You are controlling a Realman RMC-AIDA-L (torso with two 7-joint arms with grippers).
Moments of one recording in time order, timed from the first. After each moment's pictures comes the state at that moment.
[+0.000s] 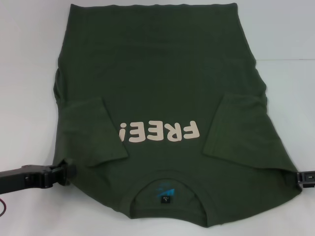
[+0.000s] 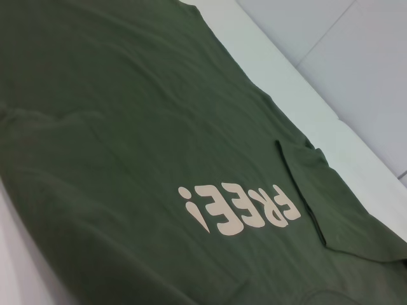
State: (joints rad) left arm -0.39 -2.15 0.41 0.88 2.31 1.60 -1.86; right arm 0.48 1.91 -0.63 -0.67 -2.38 -1.53 2.23
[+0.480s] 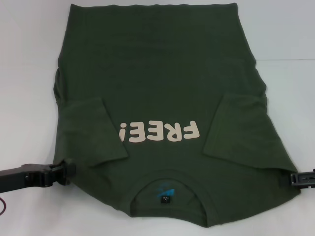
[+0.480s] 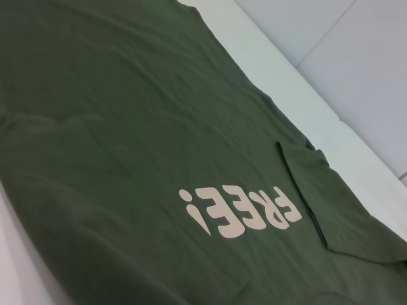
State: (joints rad) left arm -0.40 -2.15 0.41 0.88 2.31 1.60 -1.86; right arm 0.50 1.93 -0.64 -0.66 -2.39 -1.53 2.23
